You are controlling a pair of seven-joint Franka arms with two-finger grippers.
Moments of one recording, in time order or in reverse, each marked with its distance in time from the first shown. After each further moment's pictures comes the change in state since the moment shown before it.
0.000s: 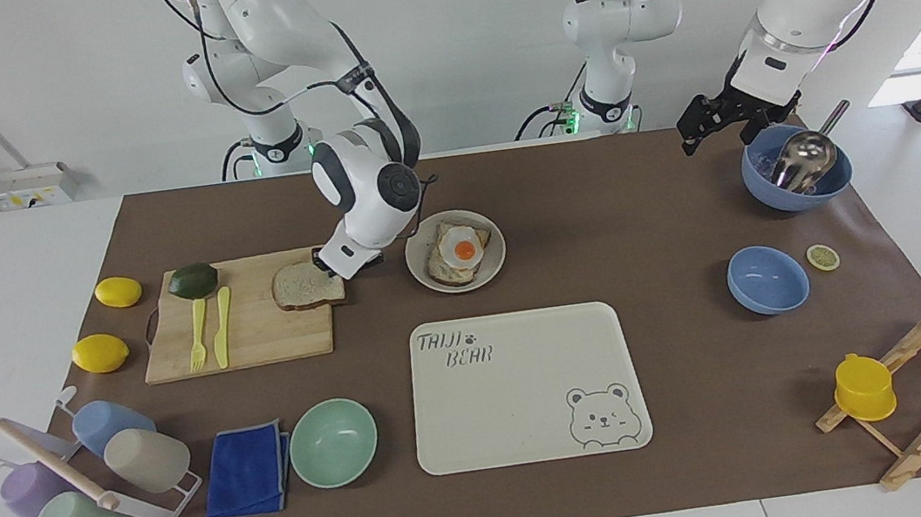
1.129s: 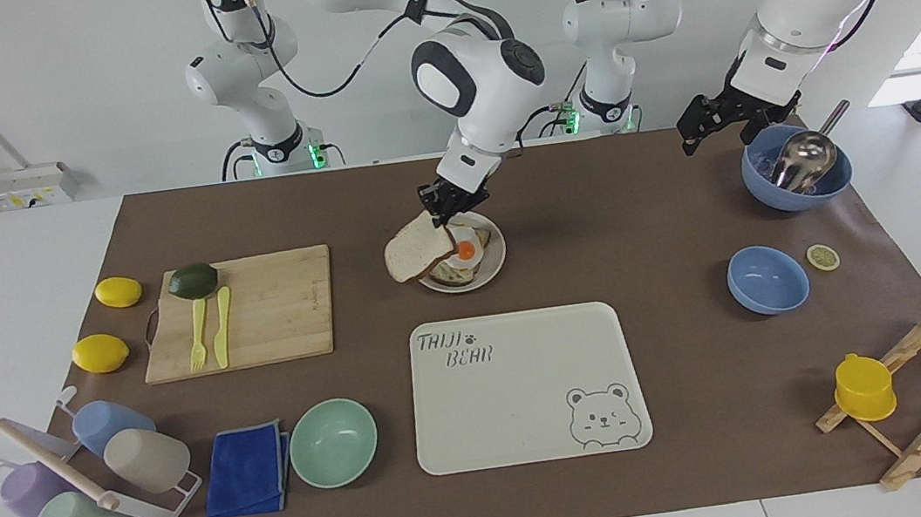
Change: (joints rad) left arm 0.000 0.000 0.000 0.000 0.000 0.000 0.000; right arm 0.157 0.113 0.178 0.486 0.058 -0.203 0.148
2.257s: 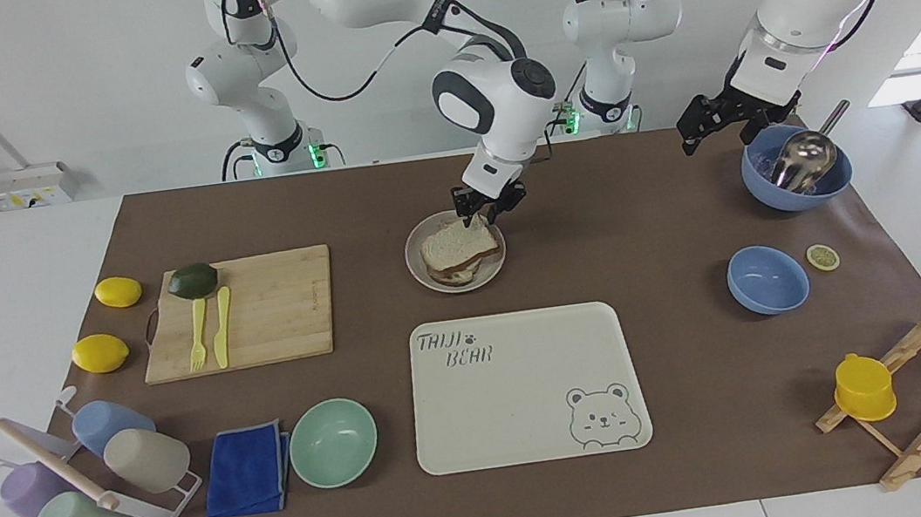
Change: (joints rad) left arm 0.000 0.000 0.000 0.000 0.000 0.000 0.000; right arm 0.007 0.027 0.016 -0.081 0.136 0.170 0.104
